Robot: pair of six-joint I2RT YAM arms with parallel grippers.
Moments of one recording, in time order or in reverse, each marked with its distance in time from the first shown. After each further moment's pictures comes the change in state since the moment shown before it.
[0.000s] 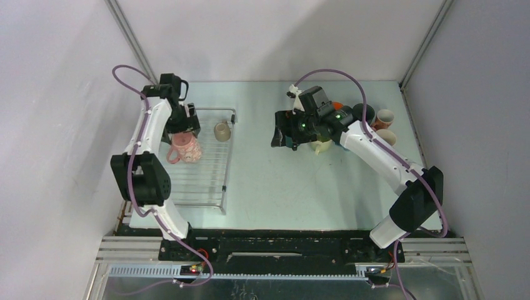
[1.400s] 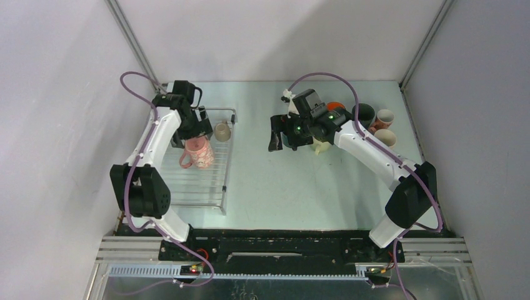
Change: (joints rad) left arm -0.123 -0.122 -0.165 0.089 0.011 -0.149; right arm 0.023 0.045 0.002 -0.008 -0.010 -0.012
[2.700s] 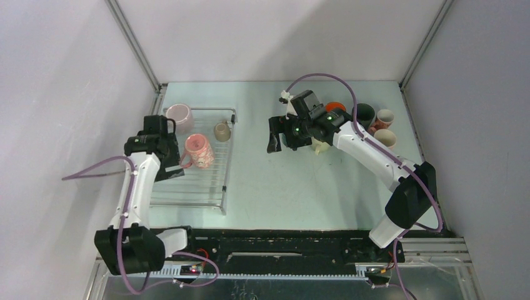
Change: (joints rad) left arm 0.158 -0.471 -0.396 0.001 -0.118 -1.276; right arm 0.016 0.000 0.000 0.000 0.004 -0.003
